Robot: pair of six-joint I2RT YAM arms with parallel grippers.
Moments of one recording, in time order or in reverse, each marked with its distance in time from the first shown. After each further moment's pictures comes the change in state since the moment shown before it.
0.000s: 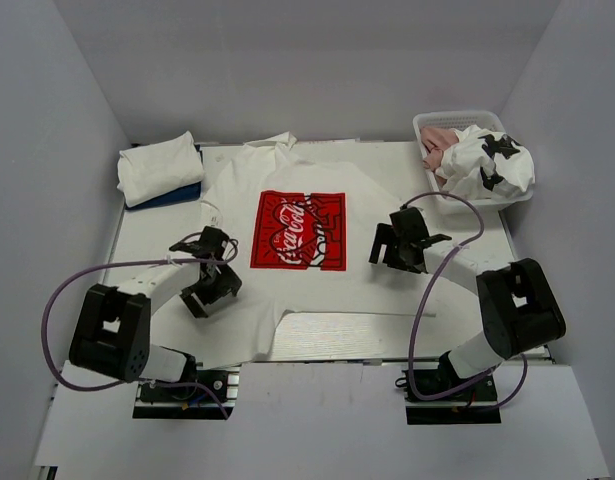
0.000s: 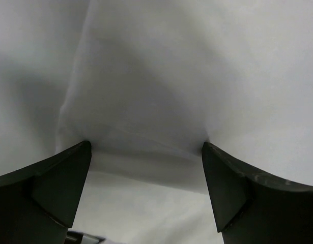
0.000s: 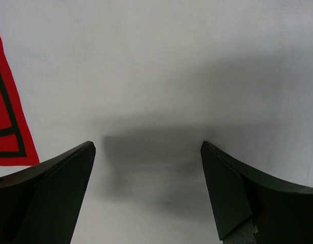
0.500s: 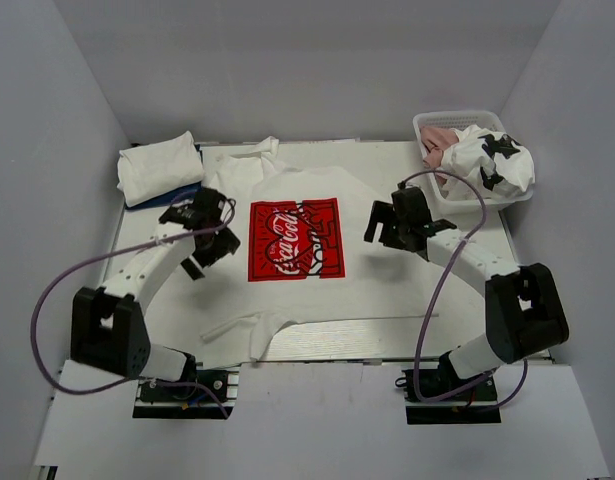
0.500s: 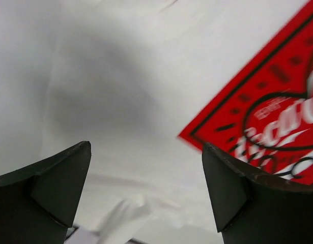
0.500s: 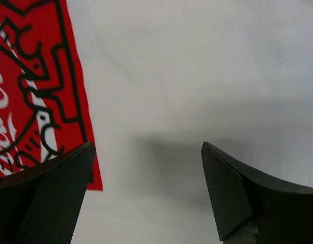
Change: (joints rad) left arm 0.008 -0.080 0.257 -0.235 -0.051 -0.044; right arm 0.000 -0.057 0.095 -0.011 -0.062 -0.015
